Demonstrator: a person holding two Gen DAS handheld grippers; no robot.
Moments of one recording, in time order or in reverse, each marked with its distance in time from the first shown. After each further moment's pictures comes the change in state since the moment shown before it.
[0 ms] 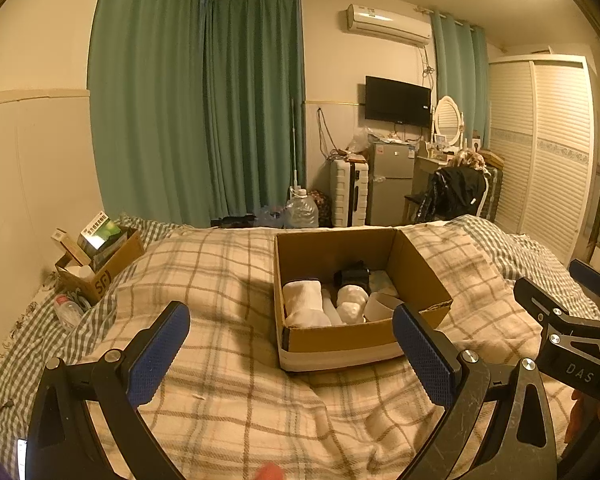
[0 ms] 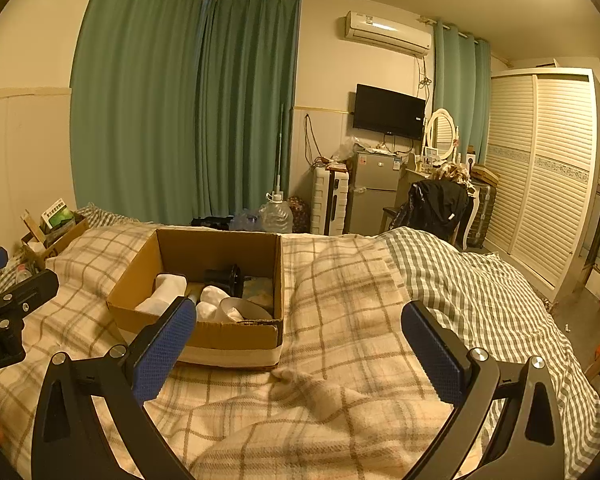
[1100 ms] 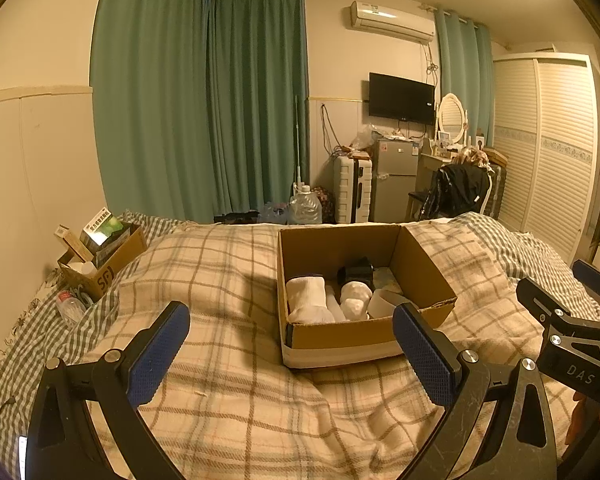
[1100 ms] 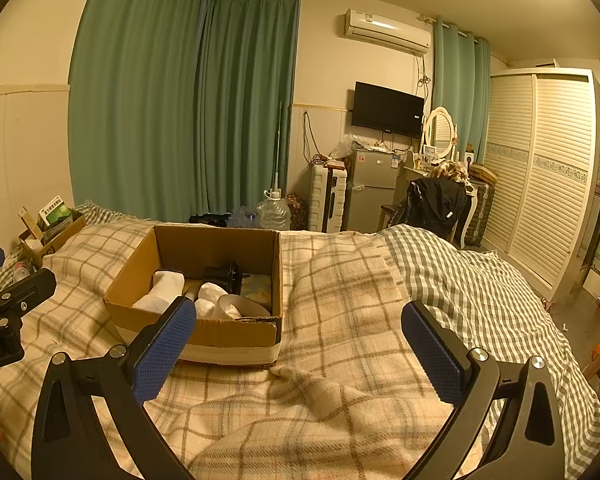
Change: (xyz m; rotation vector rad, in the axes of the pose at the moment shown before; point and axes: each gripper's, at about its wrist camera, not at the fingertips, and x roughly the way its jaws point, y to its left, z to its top) left arm 0.002 0.001 -0.001 -0.002 0.016 0.008; right arm 0.002 0.001 -0.002 -0.001 0.008 -0.006
